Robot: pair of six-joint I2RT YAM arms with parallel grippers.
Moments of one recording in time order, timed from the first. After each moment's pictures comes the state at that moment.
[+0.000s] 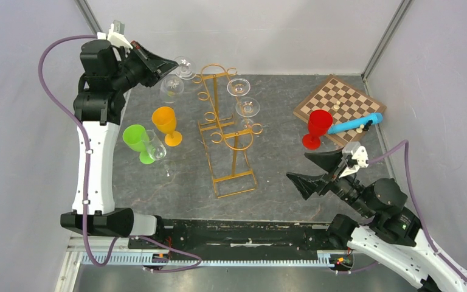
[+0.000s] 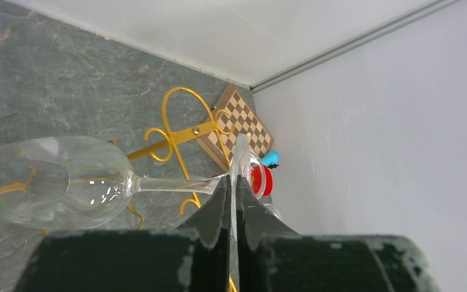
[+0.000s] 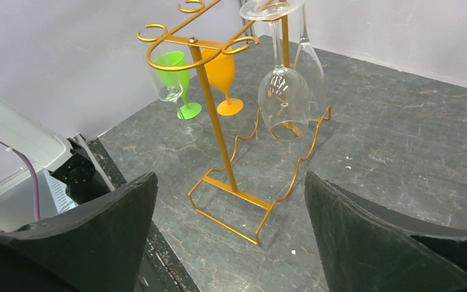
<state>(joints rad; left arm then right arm) -0.03 1.37 1.81 -0.67 0.47 -0.78 0.89 0.28 0.69 -0.32 0.06 0.20</state>
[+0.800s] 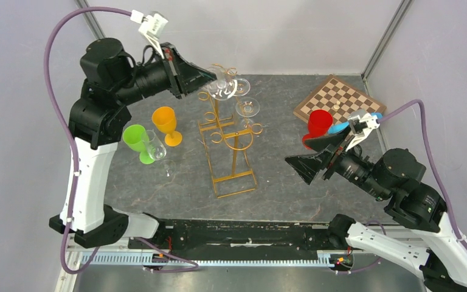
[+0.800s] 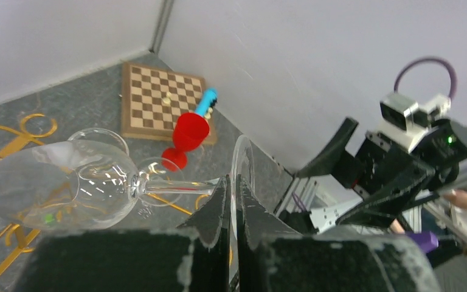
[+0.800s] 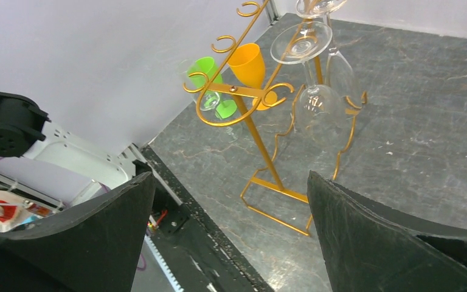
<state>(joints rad) -0.41 1.36 2.13 -0.78 0.59 -0.46 0.89 0.63 1.19 -0.59 0.05 0.39</state>
